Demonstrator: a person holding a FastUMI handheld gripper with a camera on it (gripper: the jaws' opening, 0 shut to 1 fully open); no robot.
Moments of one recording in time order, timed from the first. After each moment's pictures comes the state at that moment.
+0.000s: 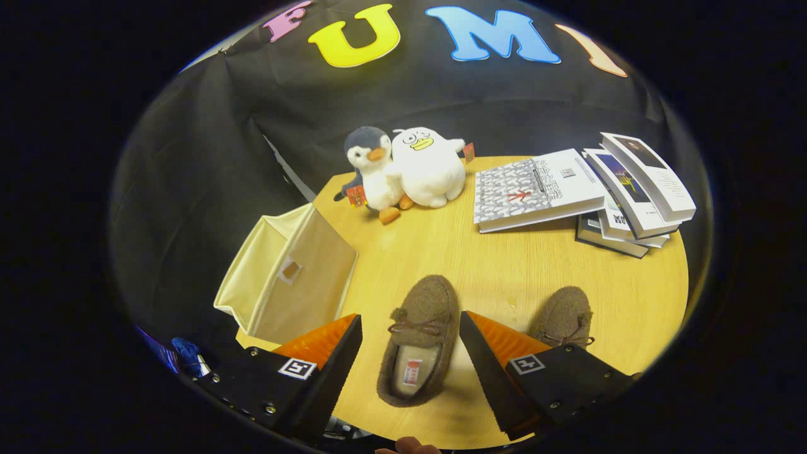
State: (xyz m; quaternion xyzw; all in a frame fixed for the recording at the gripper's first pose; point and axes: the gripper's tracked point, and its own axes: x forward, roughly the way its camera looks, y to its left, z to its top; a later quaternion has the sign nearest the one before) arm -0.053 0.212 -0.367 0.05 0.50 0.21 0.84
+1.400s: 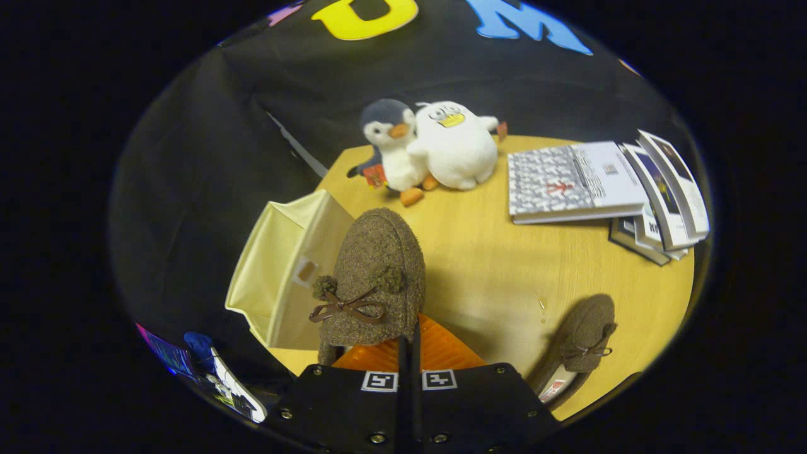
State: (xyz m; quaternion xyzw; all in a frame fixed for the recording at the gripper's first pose) arm -0.035 0.288 -0.320 0.04 0.54 0.26 0.80
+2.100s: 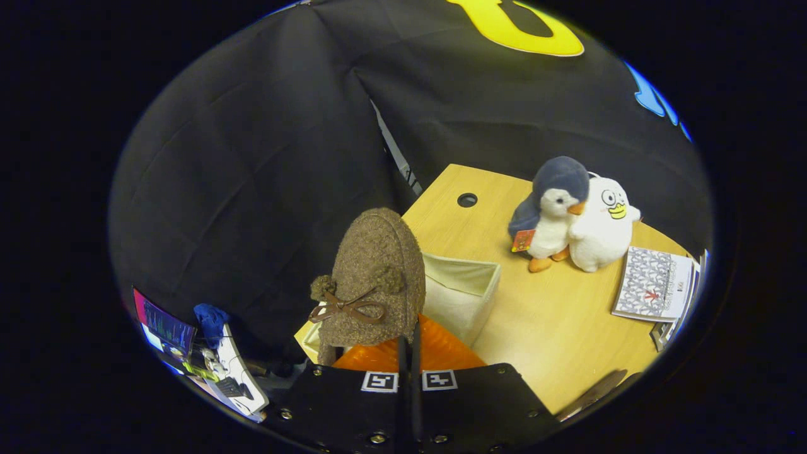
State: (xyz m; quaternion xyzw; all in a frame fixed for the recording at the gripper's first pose) arm -0.025 0.479 -0.285 -0.04 0.51 0.39 0.76
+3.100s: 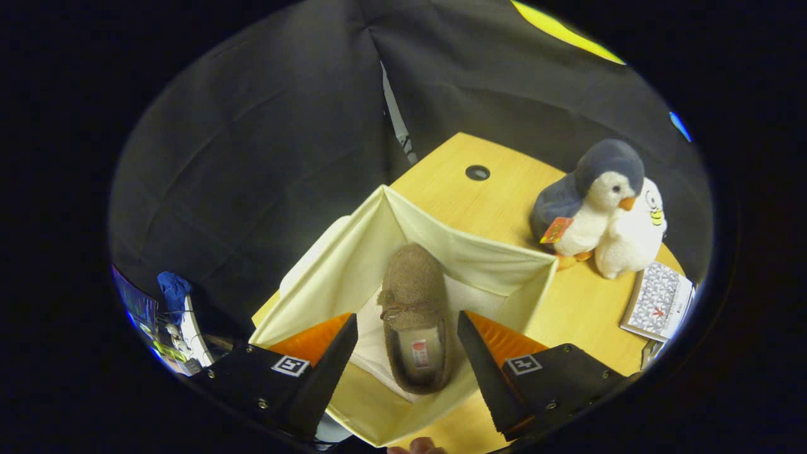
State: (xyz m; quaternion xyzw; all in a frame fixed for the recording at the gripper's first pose) arm -0.025 0.495 -0.342 -0.12 0.51 0.38 0.76
